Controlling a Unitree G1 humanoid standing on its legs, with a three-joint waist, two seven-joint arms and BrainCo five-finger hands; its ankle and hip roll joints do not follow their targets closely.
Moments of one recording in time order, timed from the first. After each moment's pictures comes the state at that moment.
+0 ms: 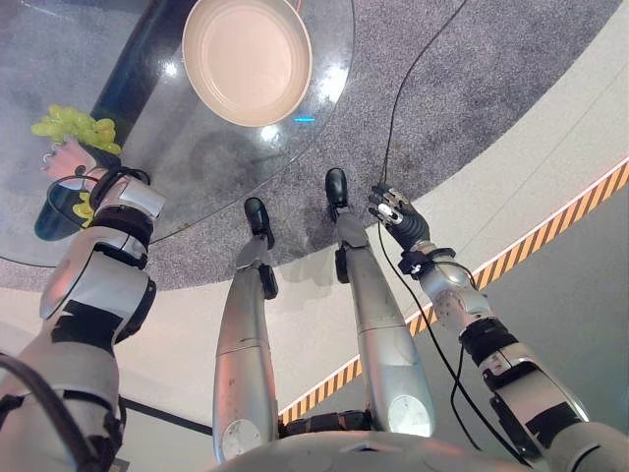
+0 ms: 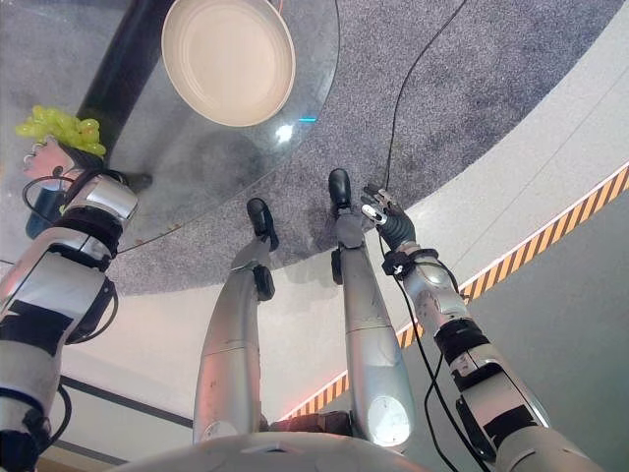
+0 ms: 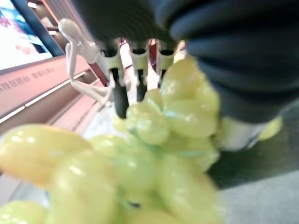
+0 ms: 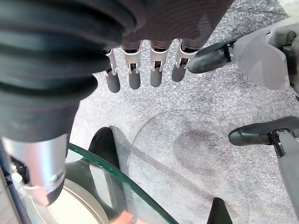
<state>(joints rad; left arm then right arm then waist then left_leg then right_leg) -1.08 0.65 -0.56 1.18 -0.06 0.67 0.74 -0.45 -0.39 0.40 0.59 0.85 -0.22 0.18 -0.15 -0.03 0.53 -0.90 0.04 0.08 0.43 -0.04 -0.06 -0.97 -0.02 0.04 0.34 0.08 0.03</state>
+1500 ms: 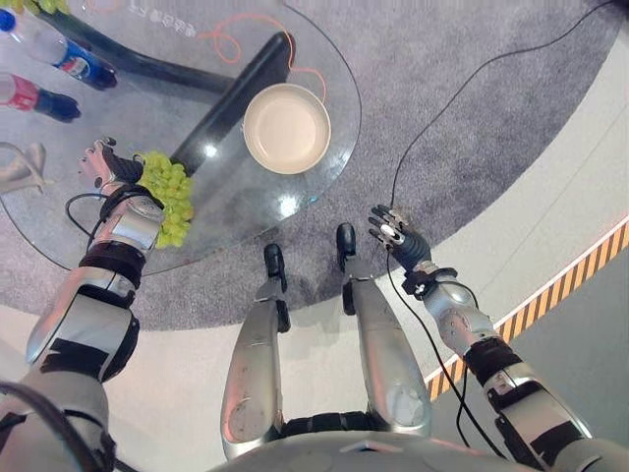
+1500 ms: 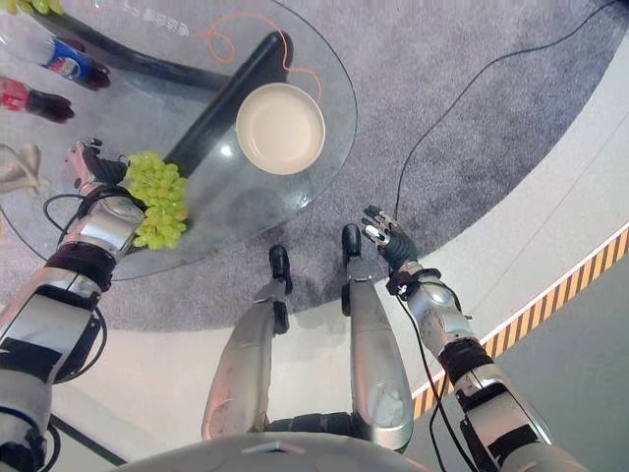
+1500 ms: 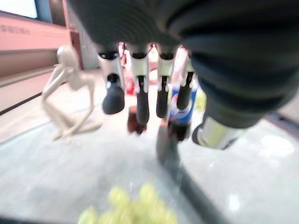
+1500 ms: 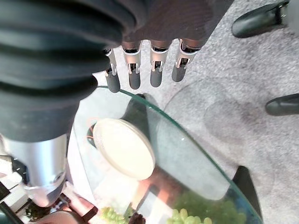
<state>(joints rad) -0.82 0.73 -0.41 0.84 -0.03 0.35 0.65 -0.33 -0.38 0.37 0.58 0.85 -0.20 0.23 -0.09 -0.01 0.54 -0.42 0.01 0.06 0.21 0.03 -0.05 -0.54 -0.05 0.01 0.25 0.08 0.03</state>
